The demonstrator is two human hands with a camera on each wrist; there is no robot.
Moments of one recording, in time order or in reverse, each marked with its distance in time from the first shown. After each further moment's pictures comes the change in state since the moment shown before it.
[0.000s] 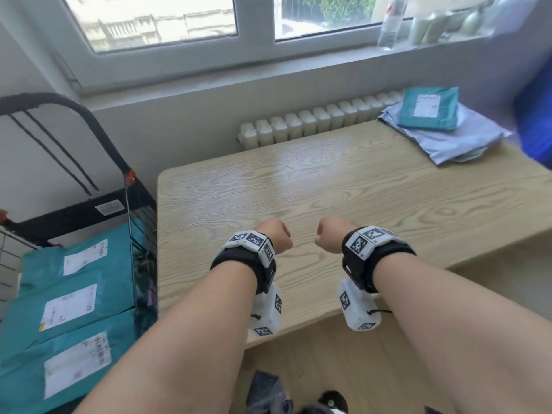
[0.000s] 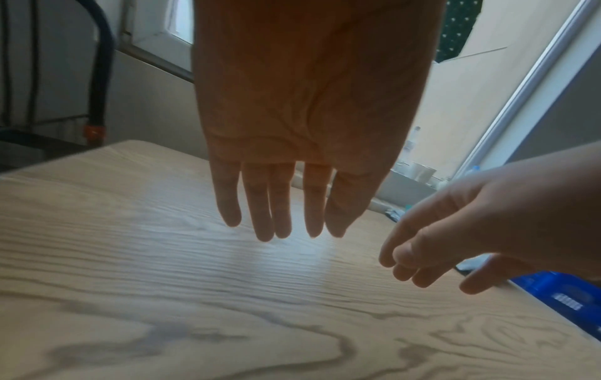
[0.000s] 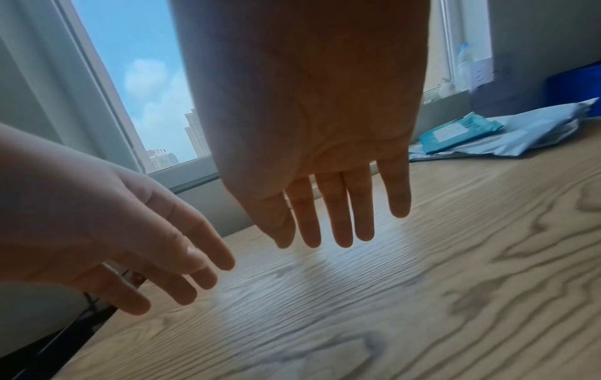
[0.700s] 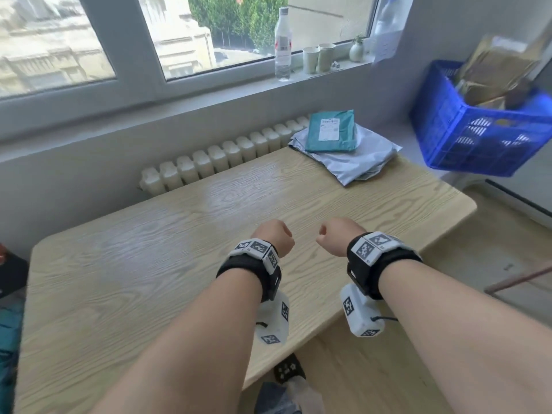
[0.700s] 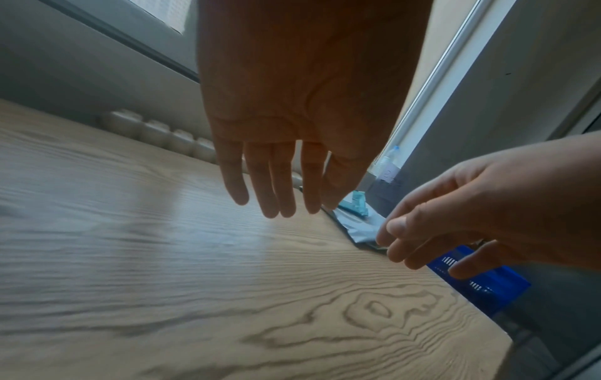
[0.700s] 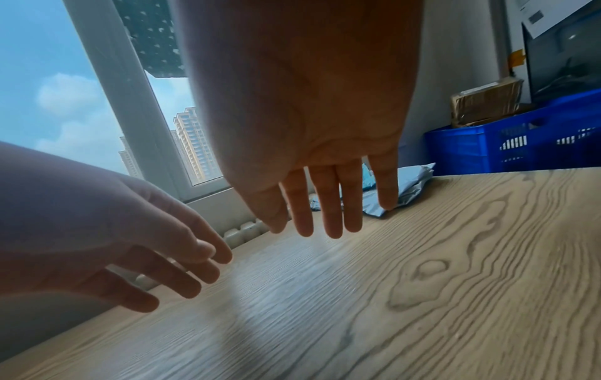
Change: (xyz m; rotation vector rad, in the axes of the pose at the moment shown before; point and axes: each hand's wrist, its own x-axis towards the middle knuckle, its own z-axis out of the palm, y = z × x) left_hand 0.094 0.210 0.051 0.045 0.051 0.215; right_hand 0.021 0.215 -0.068 0.153 0.164 0.227
